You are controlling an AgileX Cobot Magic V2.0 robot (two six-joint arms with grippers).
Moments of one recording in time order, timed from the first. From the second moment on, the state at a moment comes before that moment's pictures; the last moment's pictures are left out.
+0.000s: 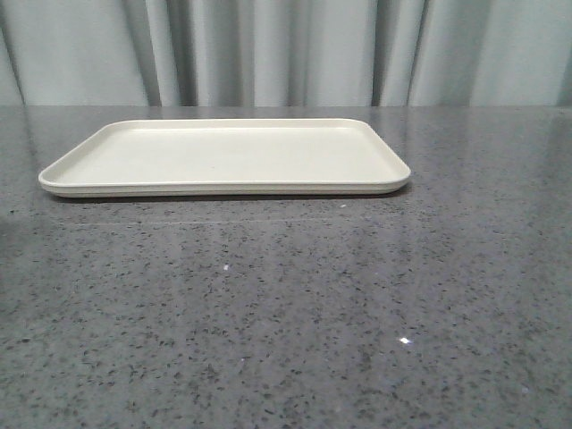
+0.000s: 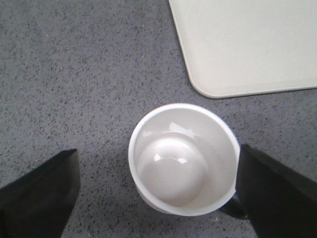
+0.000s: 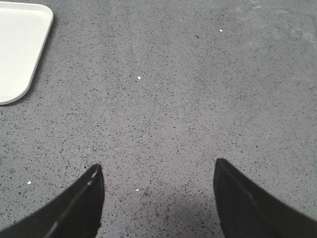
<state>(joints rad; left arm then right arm) -0.06 0.72 -0.93 -0.12 1.06 -0.02 0.05 0.52 -0.84 -0.03 0.96 0.00</state>
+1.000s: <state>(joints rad) -0.06 1.10 -0.92 -0.08 1.05 -0.03 0.05 0.52 -0.84 -0.03 0.96 0.00</state>
